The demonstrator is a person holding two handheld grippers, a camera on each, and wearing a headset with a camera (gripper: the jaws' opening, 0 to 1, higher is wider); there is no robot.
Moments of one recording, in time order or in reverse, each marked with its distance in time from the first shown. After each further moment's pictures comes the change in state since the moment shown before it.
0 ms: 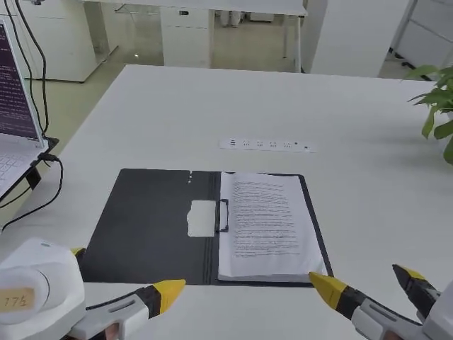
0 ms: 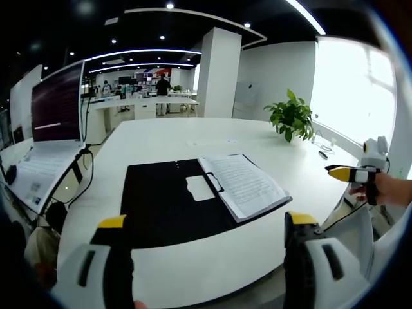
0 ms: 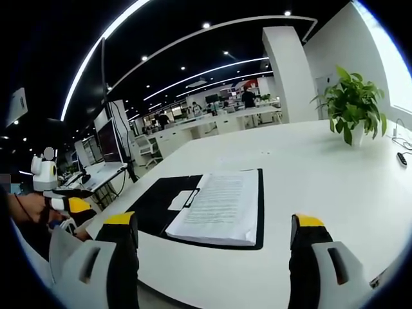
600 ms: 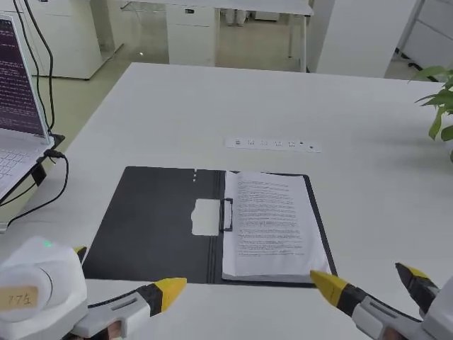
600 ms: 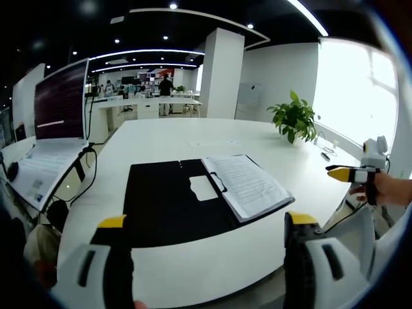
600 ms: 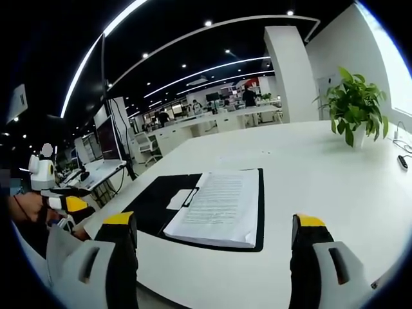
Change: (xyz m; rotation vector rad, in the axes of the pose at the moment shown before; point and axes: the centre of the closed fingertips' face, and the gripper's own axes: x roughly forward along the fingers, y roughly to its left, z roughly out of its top) left arm -0.002 0.008 -0.001 -0.013 -0.009 0.018; right arm 0.008 0.000 0.000 -0.015 0.012 -0.001
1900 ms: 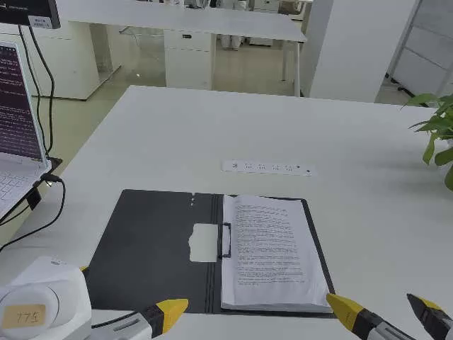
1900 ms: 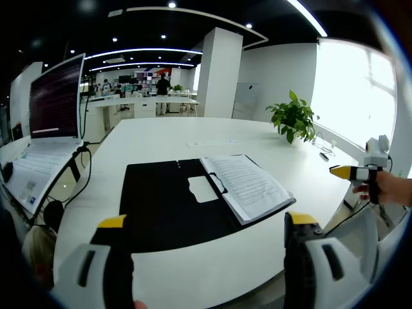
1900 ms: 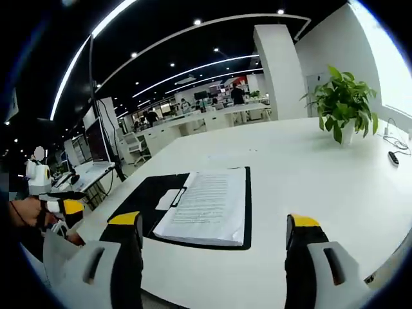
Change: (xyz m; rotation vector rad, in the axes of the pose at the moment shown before) left arm 0.009 -0.001 -0.003 -0.007 0.013 -0.023; right arm 0.006 -0.002 0.003 0.002 0.014 -0.015
